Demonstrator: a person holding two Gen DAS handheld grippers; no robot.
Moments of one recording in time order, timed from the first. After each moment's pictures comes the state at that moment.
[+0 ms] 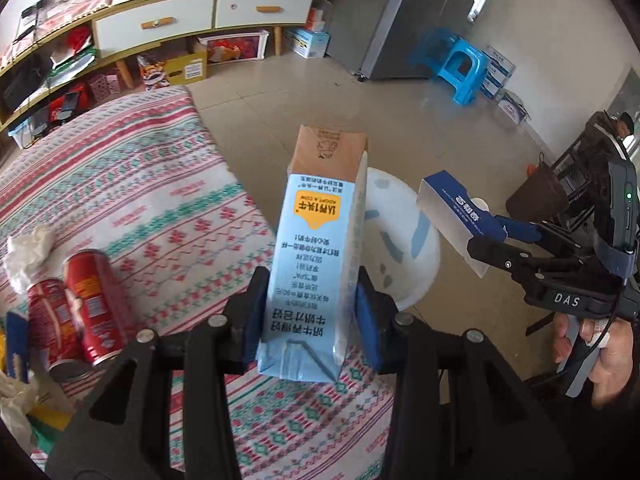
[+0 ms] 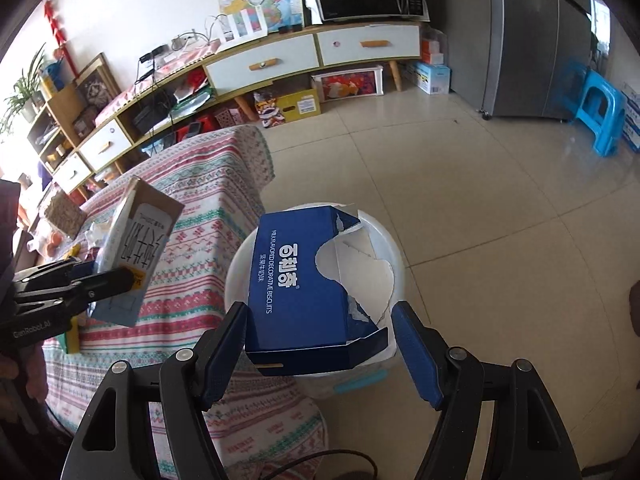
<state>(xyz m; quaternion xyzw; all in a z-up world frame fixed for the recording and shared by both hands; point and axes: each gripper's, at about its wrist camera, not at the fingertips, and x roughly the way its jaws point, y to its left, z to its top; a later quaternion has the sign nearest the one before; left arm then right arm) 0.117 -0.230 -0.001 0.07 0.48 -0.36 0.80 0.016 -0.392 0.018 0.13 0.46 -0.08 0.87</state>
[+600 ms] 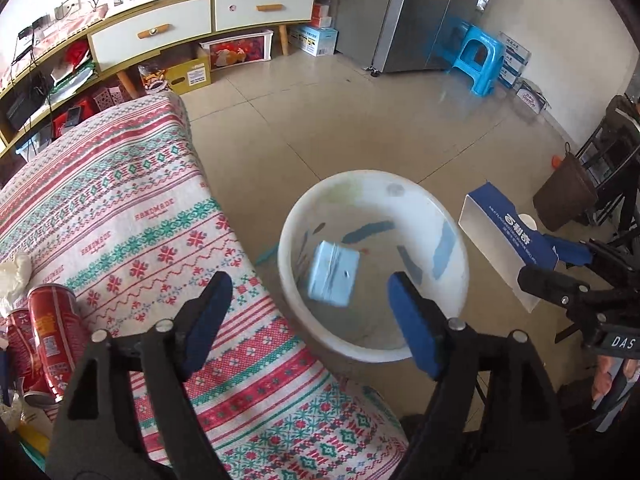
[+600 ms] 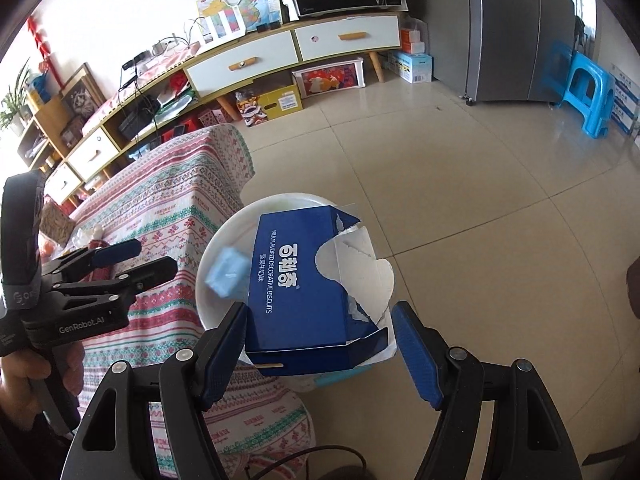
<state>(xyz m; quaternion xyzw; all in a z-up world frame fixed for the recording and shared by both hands) 0.116 -0.267 -0.016 0.10 0.47 -0.32 0.82 -0.002 -0.415 0.012 0.15 0.46 -0.10 0.87</state>
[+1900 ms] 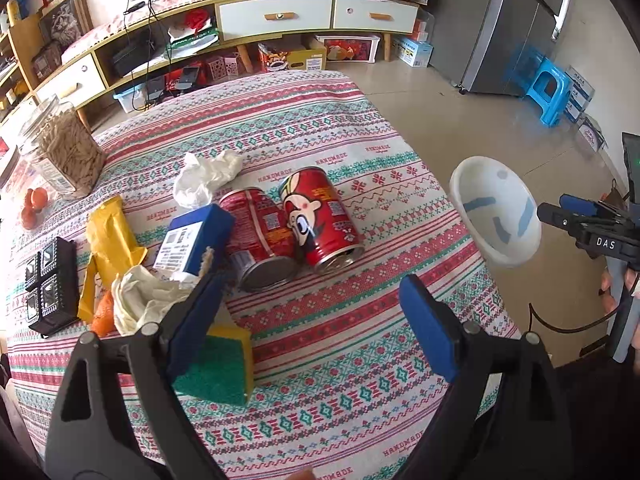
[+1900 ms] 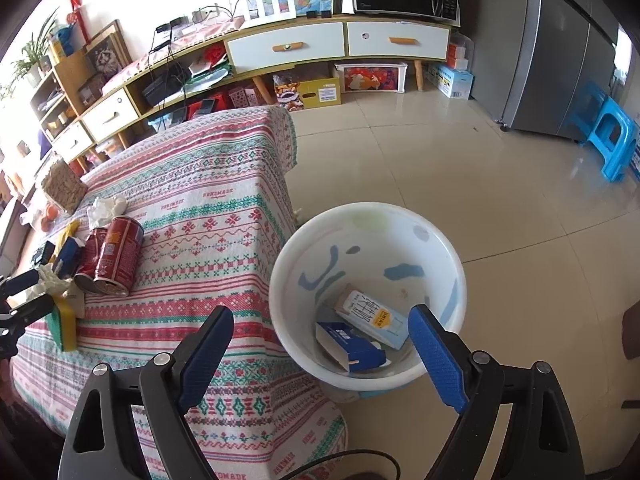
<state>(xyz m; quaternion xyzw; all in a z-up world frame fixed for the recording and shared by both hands) 0.108 -0.067 0.009 0.08 0.48 -0.19 0.85 0.059 -0.325 0.016 0.08 0.48 -0.07 0.87</state>
